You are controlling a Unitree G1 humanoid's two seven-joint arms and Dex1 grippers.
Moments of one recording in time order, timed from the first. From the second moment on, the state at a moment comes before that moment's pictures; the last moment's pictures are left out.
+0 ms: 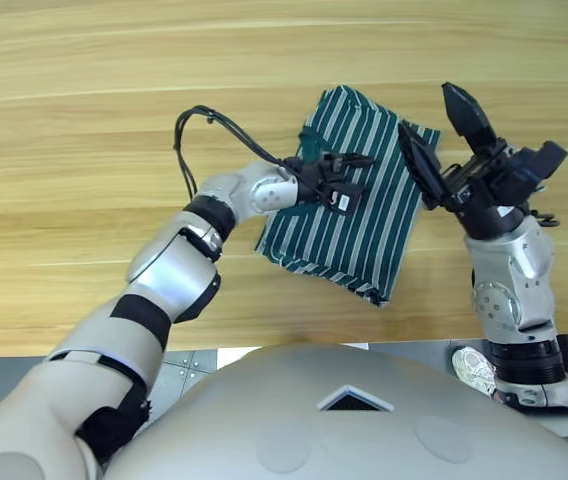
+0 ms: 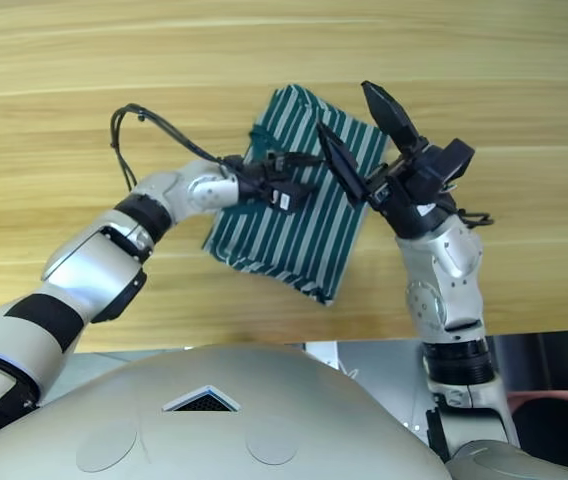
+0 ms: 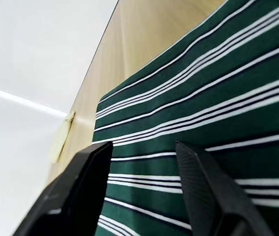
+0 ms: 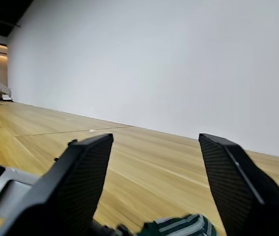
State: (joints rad) left arm -0.69 0.16 -0.69 1.10 0.69 -0.85 -0.12; right arm 0.19 -0.46 0.09 -0.28 0.60 -0.30 0.59
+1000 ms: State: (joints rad) left arm 0.59 0.81 0.13 -0.26 0.35 -0.68 -0.22; right arm 0.34 -0.80 -0.01 -0.05 -0.54 -0.79 0.50
